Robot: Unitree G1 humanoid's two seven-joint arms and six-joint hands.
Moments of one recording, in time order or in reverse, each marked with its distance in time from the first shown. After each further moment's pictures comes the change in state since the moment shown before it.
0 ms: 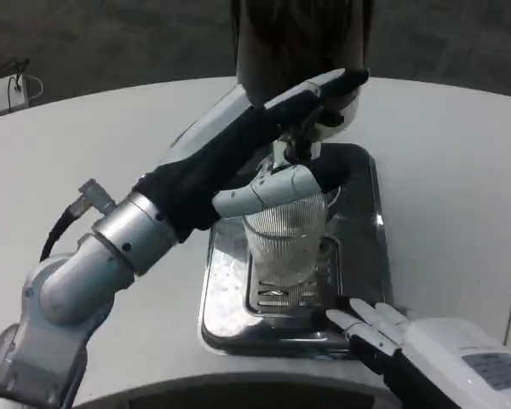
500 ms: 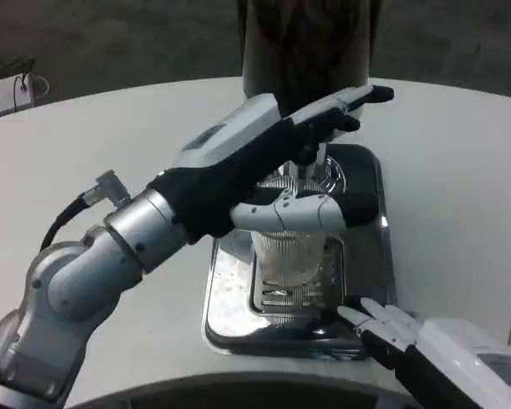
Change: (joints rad) left arm -0.036 0.051 -0.057 0.006 0.101 -0.059 -0.021; right arm 0.008 0.007 -0.020 0.000 0.074 0.067 -0.010
